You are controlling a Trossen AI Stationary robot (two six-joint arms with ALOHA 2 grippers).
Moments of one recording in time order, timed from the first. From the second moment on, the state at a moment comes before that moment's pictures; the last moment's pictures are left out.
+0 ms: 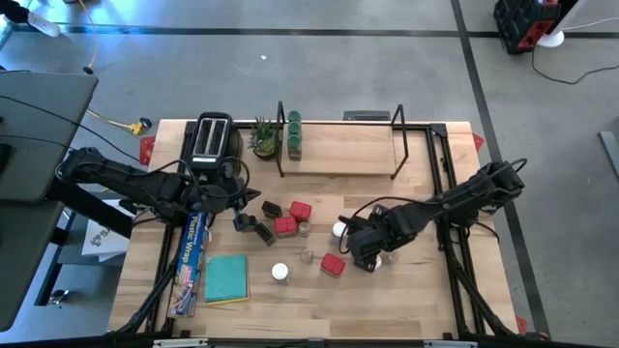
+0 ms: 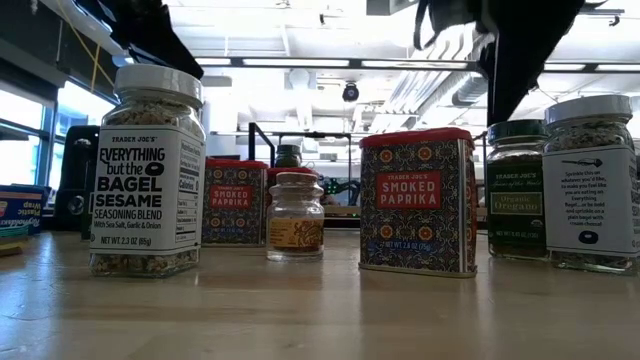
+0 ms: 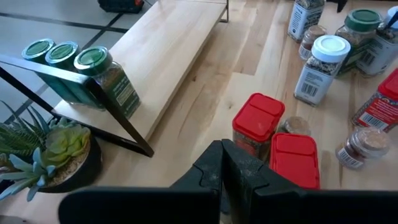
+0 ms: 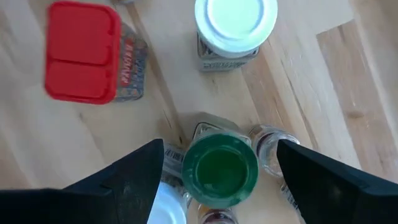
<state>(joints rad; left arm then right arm) -0.26 0.94 0.75 -0.50 -0.59 -0.30 0.38 1.65 1.29 -1.02 0.17 0.75</state>
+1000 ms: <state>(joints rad) -0.26 0.94 0.75 -0.50 -0.60 -0.30 0.33 1.71 1.29 -1.08 0.11 0.73</state>
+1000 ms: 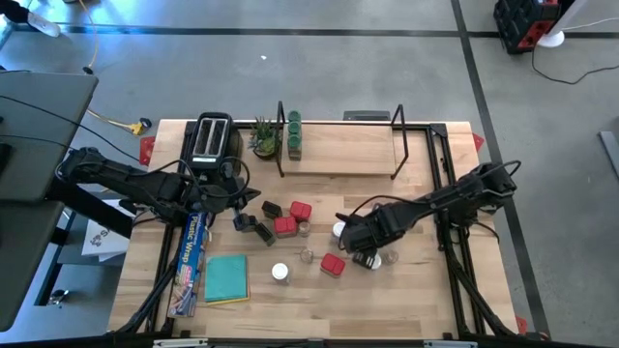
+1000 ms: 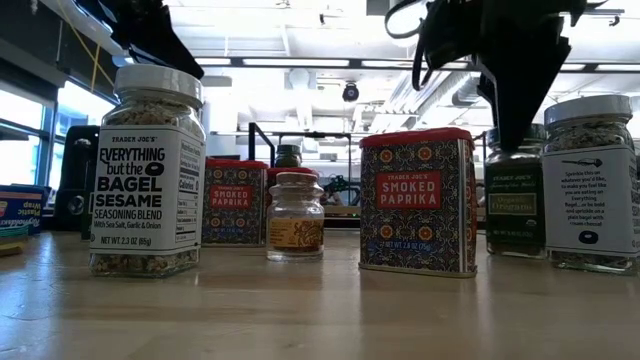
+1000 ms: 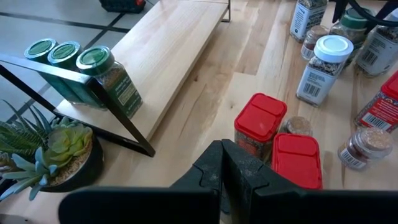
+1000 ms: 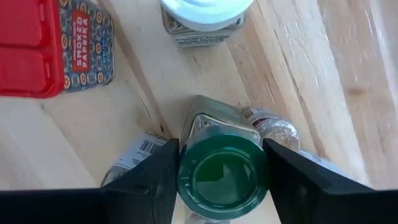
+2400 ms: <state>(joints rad) -0.32 0.93 0.75 -0.47 -0.62 -0.29 -0.28 2.26 2.27 -1.12 -0.02 -0.39</state>
